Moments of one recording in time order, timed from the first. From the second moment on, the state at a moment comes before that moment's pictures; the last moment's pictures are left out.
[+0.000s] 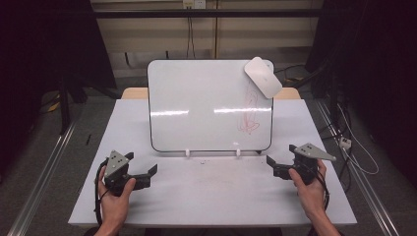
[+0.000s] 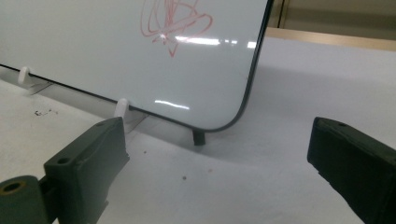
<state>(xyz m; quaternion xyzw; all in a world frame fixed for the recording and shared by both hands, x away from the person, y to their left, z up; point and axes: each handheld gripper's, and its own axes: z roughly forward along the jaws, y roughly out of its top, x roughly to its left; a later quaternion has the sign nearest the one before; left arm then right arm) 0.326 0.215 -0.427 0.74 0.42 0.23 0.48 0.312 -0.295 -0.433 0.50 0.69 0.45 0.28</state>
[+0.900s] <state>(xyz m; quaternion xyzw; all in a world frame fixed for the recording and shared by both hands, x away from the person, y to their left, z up) 0.325 0.217 -0.426 0.74 0.41 0.23 0.48 0.388 -0.283 -0.336 0.43 0.71 0.41 0.38</state>
